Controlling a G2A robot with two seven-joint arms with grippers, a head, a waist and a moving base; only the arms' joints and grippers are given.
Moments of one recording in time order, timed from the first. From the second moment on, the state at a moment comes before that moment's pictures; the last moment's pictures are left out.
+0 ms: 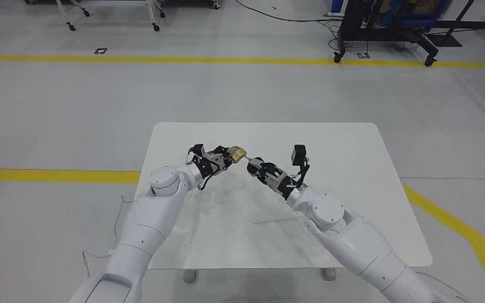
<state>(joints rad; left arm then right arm) 0.93 -1.39 -1.13 -0.92 -0.59 0.13 -0.73 -1.17 -1.09 0.83 -1.51 0.55 -0.12 0.19</state>
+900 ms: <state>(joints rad) 0.98 -1.38 -1.13 -1.02 -0.48 0.09 -0.65 -1.26 -1.14 0.79 -1.70 0.16 0.20 -0.11</state>
